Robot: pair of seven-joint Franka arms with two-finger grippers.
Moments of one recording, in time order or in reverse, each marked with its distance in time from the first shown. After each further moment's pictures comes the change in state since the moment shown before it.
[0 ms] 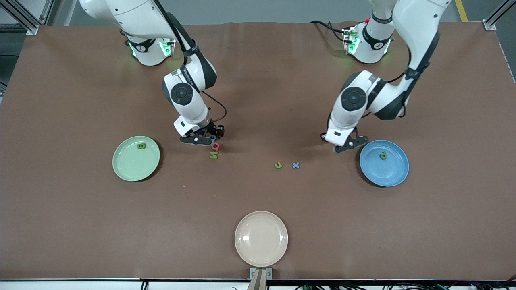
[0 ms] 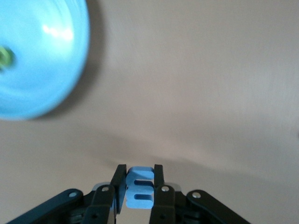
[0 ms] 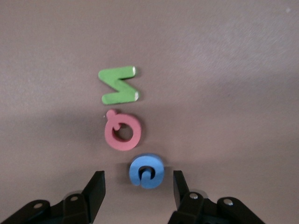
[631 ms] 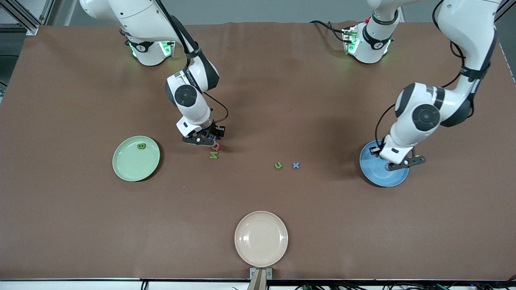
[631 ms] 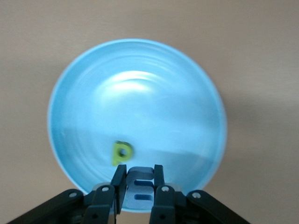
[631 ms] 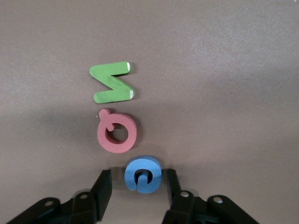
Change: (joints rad) left arm 0.319 0.023 0.007 0.035 0.004 -0.008 0.473; right arm 0.006 0.025 -0.010 0.009 -0.003 0.000 0.004
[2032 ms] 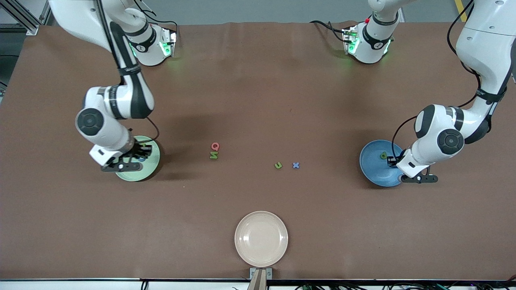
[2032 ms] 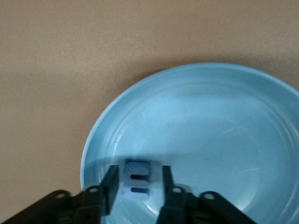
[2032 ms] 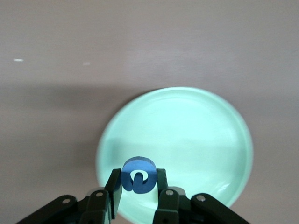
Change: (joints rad) left arm 0.112 0.200 -0.003 0.147 0.092 0.006 0.266; right arm -0.092 -0.099 -0.439 0.115 -0.028 -0.311 -0.708
